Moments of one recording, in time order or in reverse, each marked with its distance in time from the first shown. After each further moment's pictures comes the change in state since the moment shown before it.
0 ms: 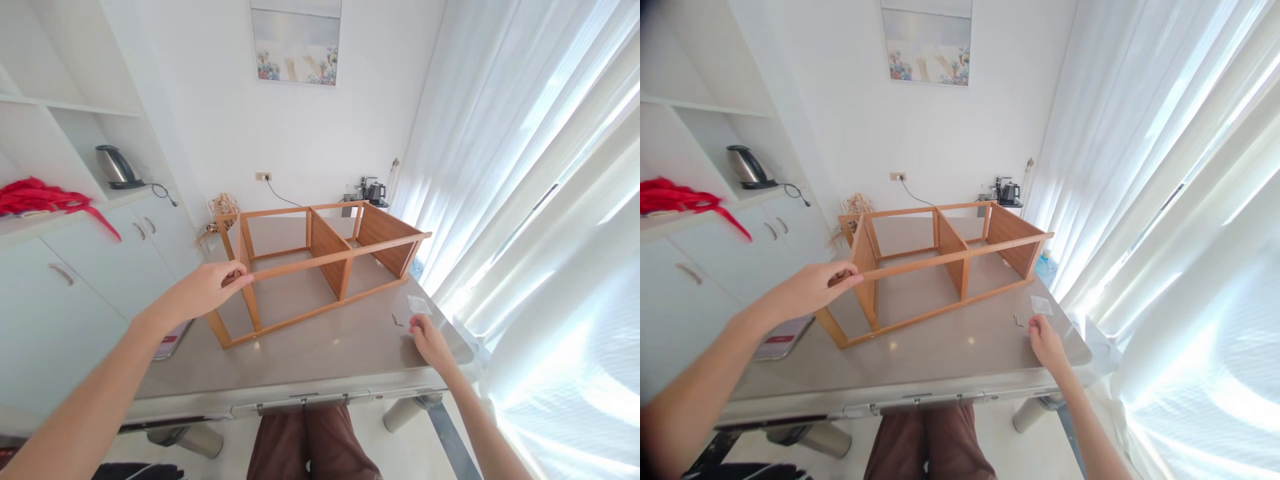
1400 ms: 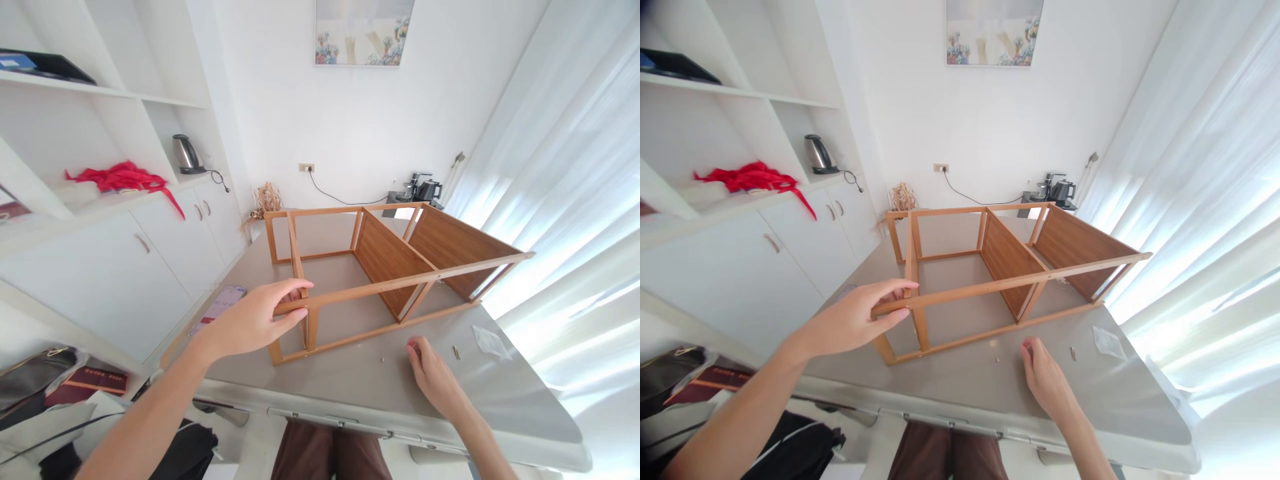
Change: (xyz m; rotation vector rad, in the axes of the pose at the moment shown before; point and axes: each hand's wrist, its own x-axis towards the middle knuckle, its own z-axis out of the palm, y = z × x) left_hand -0.035 0.010 0.011 -0.152 -0.071 0.090; right_hand -0.011 -0.121 0.078 -0.038 -0.097 -0.396
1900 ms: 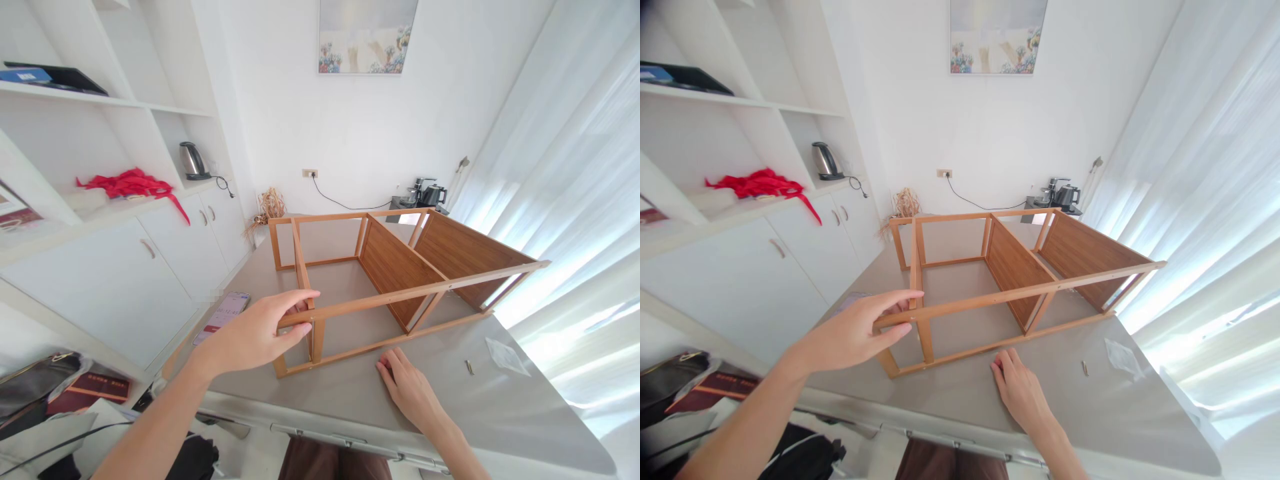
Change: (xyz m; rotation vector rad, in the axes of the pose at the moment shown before) left_hand -0.001 -0.004 -0.003 -0.014 -0.035 0.016; right_hand 0.015 -0.039 0.037 -0.084 -0.072 -0.161
